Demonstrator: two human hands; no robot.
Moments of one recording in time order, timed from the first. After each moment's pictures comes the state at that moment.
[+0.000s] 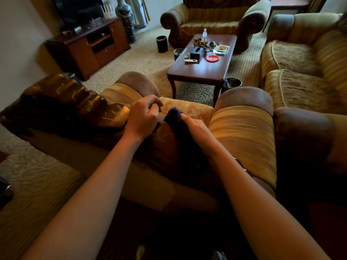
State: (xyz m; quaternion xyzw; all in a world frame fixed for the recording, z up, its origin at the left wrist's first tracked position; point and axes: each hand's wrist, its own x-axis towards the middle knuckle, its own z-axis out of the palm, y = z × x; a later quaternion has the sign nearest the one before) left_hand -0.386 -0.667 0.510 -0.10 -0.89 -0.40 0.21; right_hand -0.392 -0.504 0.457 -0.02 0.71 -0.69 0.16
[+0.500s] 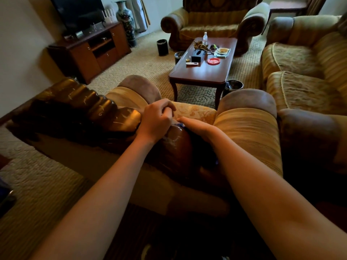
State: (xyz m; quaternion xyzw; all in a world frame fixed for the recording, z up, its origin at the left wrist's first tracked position) left_hand -0.390 -0.667 0.515 -0.11 -0.89 -0.41 0.17; right_hand -0.425 -0.529 0.478 -0.02 0.80 -0.52 0.30
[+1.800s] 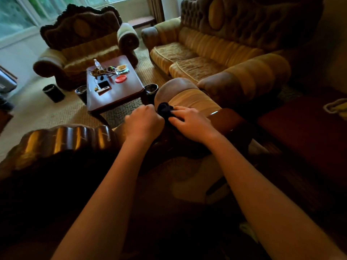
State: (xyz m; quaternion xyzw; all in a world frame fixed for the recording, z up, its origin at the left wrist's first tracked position) left_hand -0.409 -0.735 0.529 -0.32 -0.94 -0.11 0.05; right_hand -0.329 -0.620 0.478 0.16 0.90 -0.37 -0.14
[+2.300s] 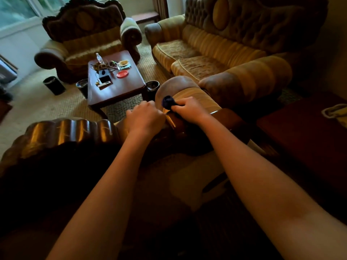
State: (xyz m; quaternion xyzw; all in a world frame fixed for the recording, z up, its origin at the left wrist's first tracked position) left_hand -0.407 -0.734 0.530 -0.31 -0.94 -0.13 0.03; right_hand -0.355 -0.599 0.491 0.21 0.86 -0.45 -0.09
